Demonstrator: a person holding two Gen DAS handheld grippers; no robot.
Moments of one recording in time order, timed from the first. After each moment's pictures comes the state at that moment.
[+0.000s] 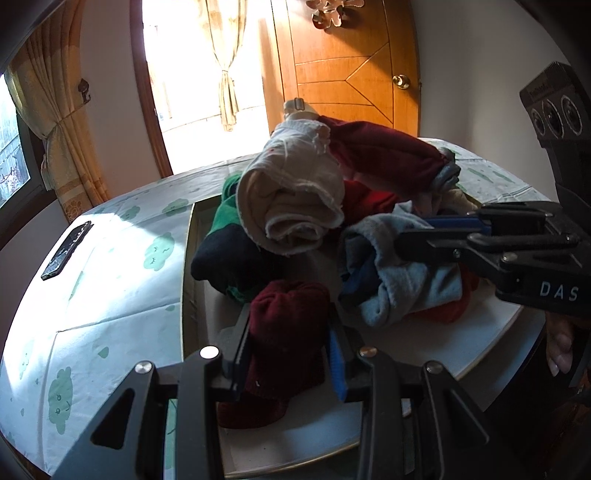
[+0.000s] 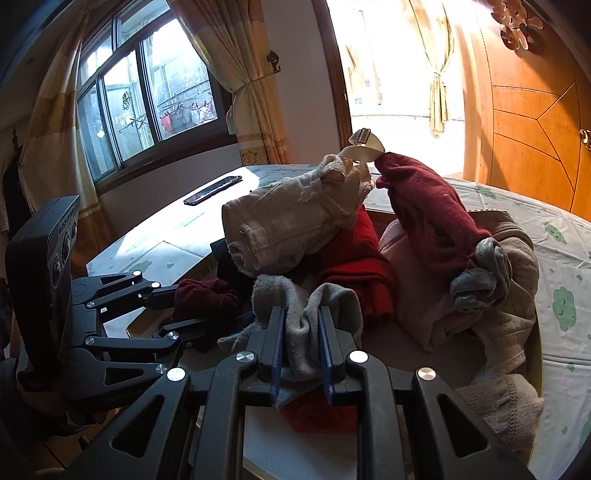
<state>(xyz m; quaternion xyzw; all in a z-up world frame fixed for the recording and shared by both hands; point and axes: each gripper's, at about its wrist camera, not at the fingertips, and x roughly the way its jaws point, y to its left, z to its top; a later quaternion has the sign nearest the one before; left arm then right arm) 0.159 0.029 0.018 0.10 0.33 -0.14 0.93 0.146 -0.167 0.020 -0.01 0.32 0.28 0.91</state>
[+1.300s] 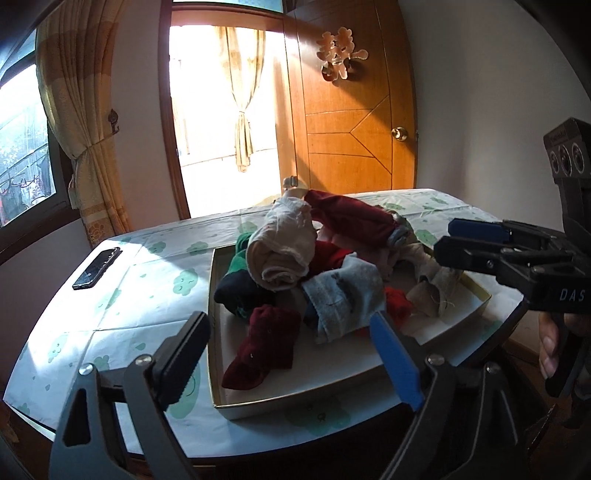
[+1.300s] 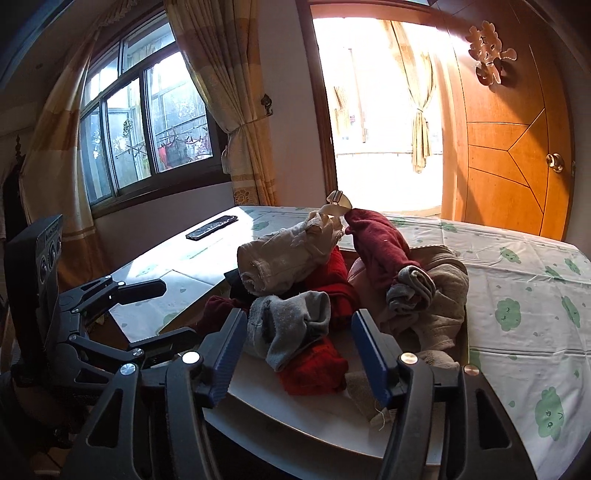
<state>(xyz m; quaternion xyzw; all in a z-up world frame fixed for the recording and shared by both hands) 0.079 0.034 0.074 0.06 0.24 -0.12 0.96 0.077 -0.205 0.067 0.00 0.23 0.25 0.94</state>
